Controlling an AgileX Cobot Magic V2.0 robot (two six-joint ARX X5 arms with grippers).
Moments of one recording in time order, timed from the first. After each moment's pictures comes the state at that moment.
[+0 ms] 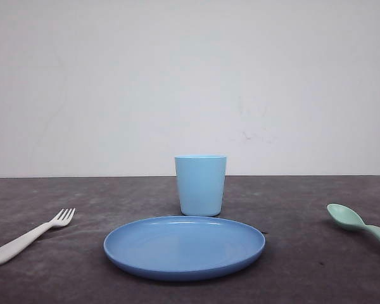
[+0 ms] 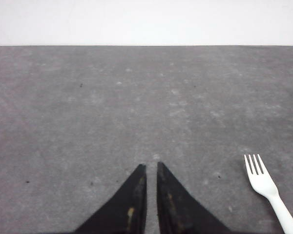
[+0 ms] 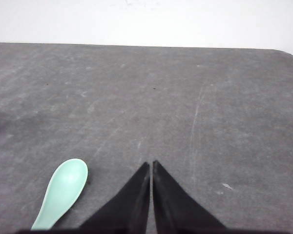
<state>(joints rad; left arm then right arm) -0.05 0.00 0.03 -0.18 -0.01 0.00 0.07 0.00 0.02 -0.17 -0.03 0.05</state>
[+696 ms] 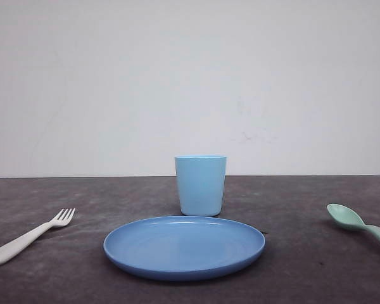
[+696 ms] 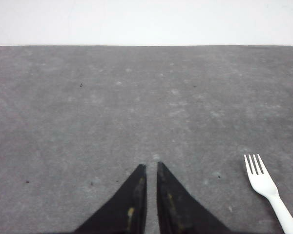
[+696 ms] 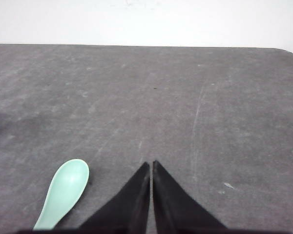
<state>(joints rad) -0.05 0.00 0.03 -0.18 -0.01 0.00 0.07 0.00 0.02 -0.17 -0.03 0.07</state>
